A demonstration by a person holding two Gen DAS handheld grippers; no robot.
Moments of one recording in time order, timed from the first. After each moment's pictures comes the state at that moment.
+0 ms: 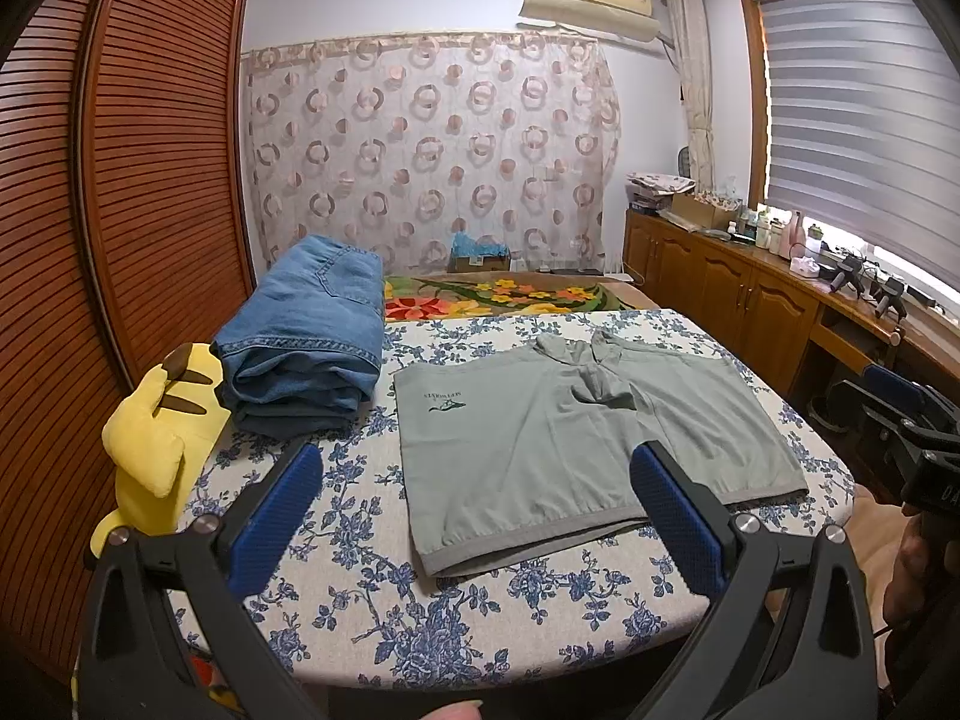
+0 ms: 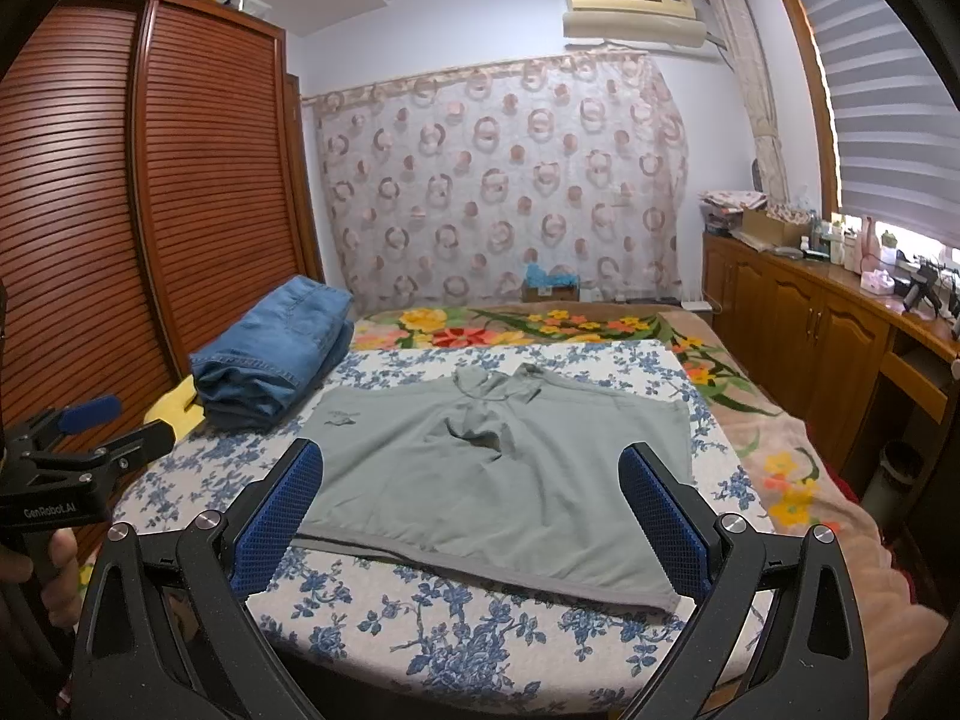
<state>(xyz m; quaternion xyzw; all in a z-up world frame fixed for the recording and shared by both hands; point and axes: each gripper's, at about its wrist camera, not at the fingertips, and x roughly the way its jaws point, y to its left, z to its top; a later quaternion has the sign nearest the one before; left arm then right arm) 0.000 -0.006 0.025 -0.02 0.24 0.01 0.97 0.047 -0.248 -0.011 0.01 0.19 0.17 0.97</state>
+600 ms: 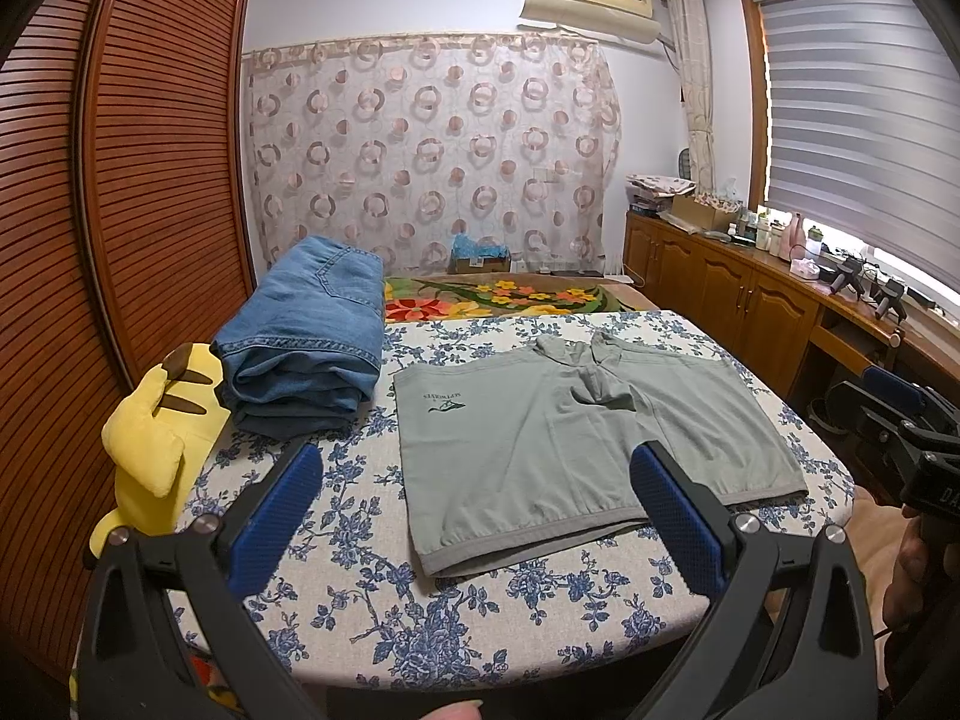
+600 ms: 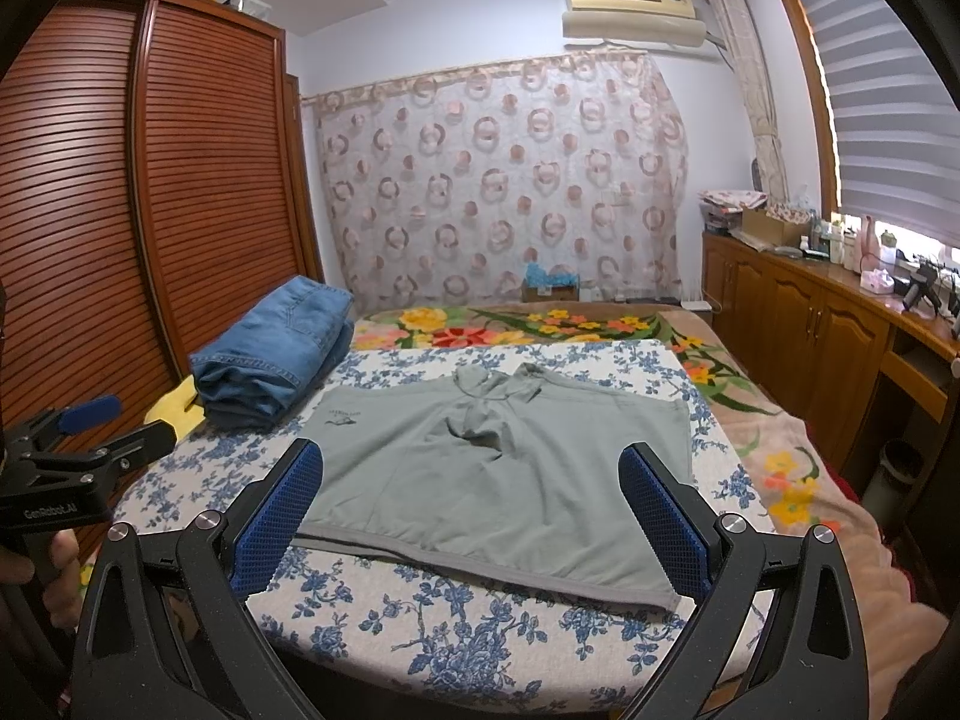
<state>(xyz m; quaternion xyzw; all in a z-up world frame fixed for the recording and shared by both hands) -0.001 -0.006 0.024 -0.02 0.24 0.00 0.97 0.046 -0.248 -0.011 0.01 0.19 0.17 0.97</state>
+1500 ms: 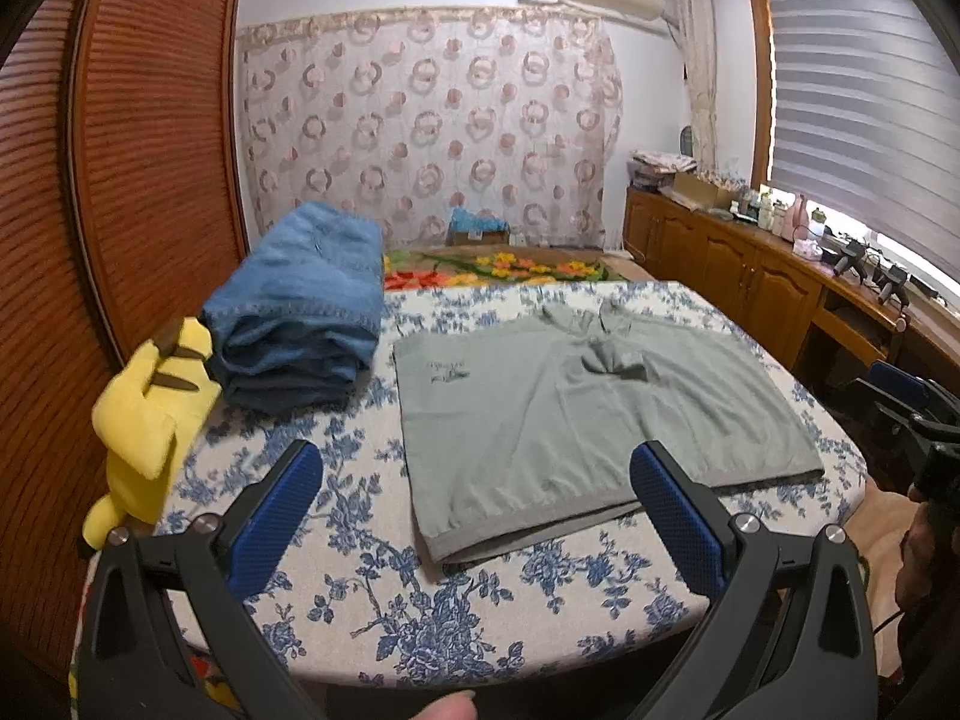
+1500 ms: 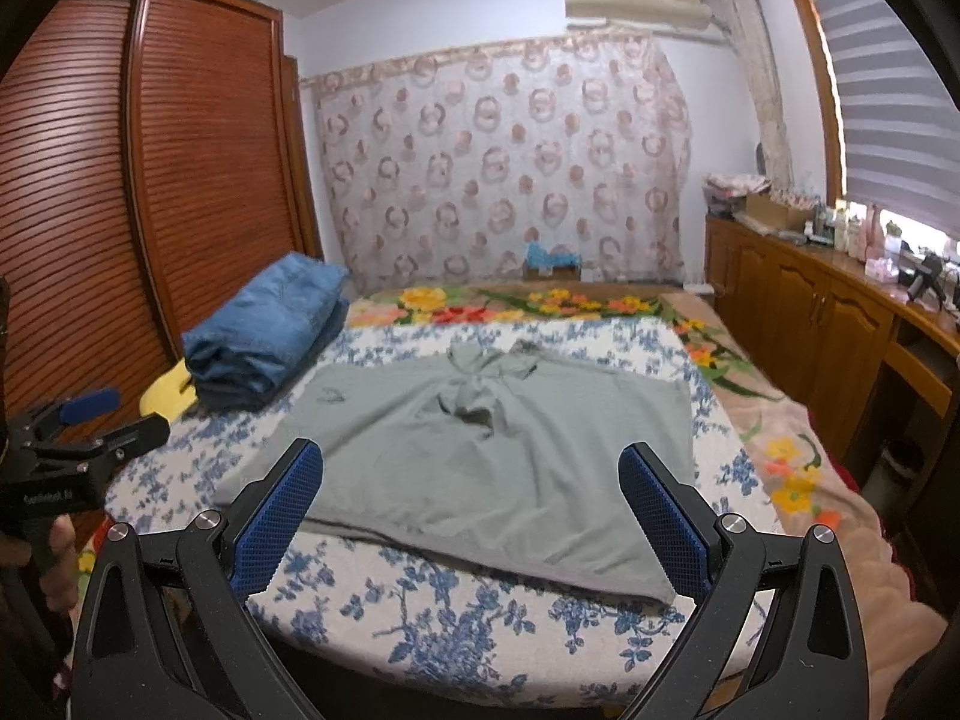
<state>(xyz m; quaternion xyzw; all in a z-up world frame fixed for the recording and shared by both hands) 0.009 0.003 0.001 -0.02 0.27 0.00 0.96 0.058 -0.254 -0.023 0.01 0.22 0.18 0.96</state>
